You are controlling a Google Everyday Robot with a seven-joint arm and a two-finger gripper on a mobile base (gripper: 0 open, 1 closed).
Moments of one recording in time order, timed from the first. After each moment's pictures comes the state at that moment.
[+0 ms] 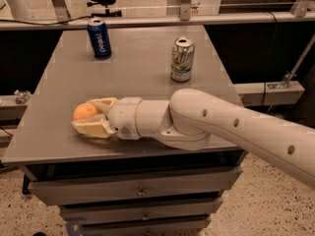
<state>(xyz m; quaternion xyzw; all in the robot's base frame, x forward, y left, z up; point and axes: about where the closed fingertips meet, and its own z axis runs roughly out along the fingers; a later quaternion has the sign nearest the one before) 0.487 0.166 0.846 -0.47 0.61 0.39 0.50</state>
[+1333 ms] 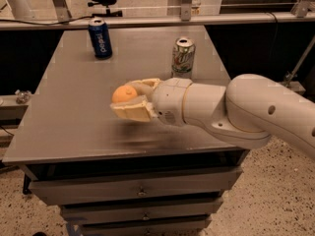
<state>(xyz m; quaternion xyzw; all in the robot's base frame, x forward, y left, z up) 0.497 0.060 0.905 -0.44 0.64 0.29 0.55</state>
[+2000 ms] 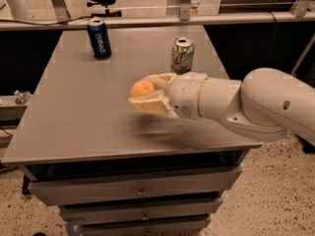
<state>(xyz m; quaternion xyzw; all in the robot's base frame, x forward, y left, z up) 0.520 0.022 0.901 -0.44 0.65 0.25 0.56</state>
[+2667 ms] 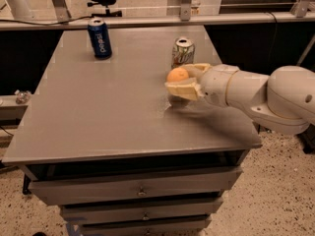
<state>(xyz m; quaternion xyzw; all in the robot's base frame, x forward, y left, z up) 0.588 -0.070 0.889 -0.39 0.68 0.18 0.59</state>
